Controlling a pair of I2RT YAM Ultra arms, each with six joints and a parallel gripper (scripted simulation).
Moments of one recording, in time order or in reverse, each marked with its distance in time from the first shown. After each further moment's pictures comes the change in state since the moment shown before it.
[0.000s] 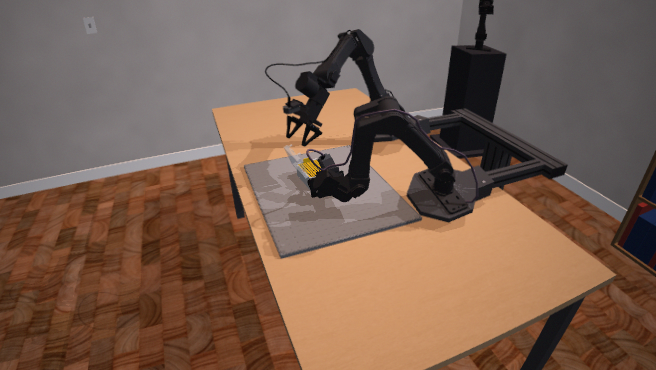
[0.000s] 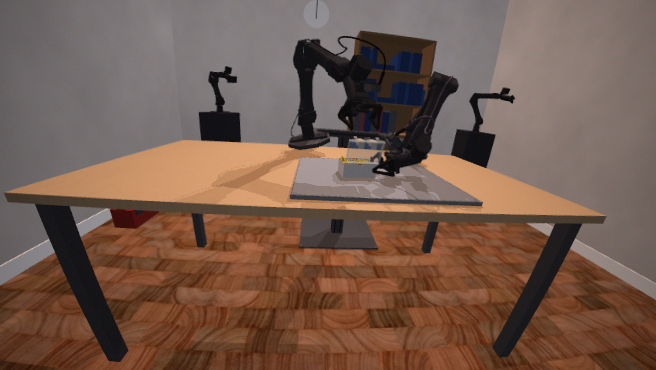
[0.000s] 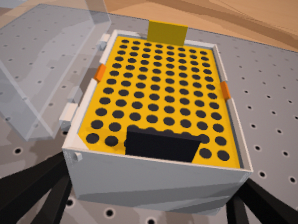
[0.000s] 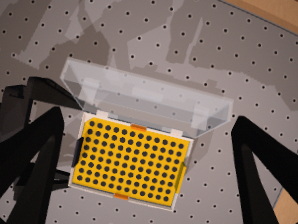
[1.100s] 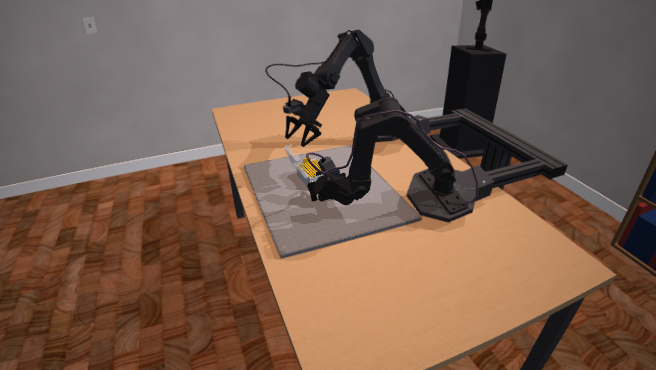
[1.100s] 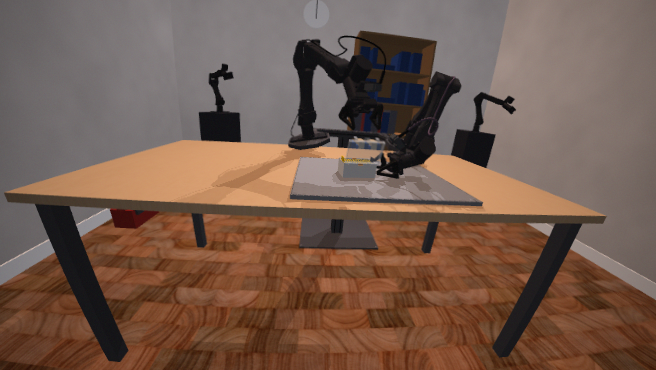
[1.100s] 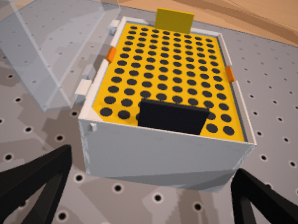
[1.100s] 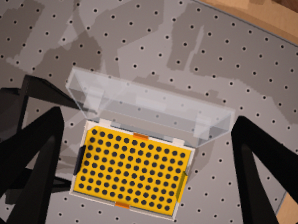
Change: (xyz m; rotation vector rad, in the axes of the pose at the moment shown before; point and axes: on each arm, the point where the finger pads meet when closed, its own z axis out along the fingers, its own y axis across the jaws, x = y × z) left arm 0.008 0.003 -0.012 -0.006 0.012 -0.021; right arm -0.005 0.002 0.003 -0.013 -0.034 -0.008
